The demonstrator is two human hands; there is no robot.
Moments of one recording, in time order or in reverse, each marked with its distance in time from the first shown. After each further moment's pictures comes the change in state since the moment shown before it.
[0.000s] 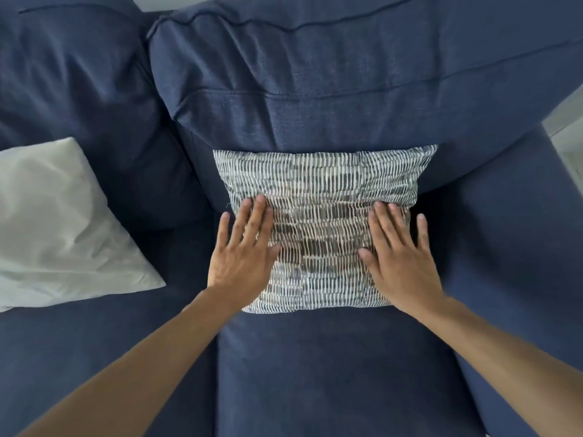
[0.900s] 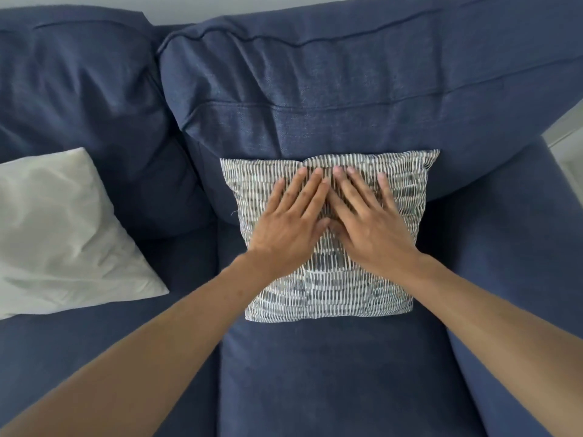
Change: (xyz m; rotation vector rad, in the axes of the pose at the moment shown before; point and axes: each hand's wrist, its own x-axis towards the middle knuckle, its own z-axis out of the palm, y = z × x) left_hand 0.067 0.043 -0.054 -0.103 0.069 0.230; right_hand 0.080 -0.039 -0.060 0.071 0.077 -0.235
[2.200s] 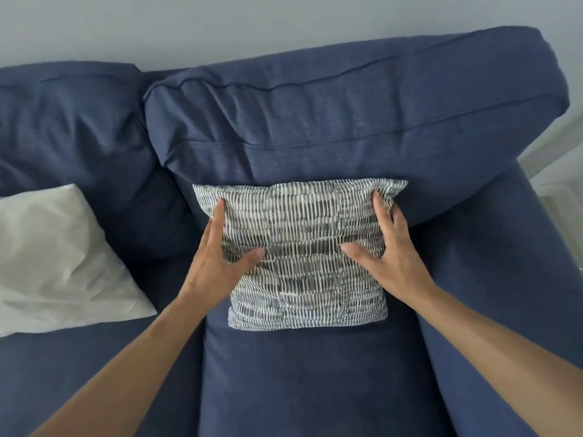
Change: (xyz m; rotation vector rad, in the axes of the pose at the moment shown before) left_hand -0.043 -0.028 -0.032 -0.796 0.086 -0.585; right_hand -0.039 0.066 -0.031 0.970 -0.092 0.480
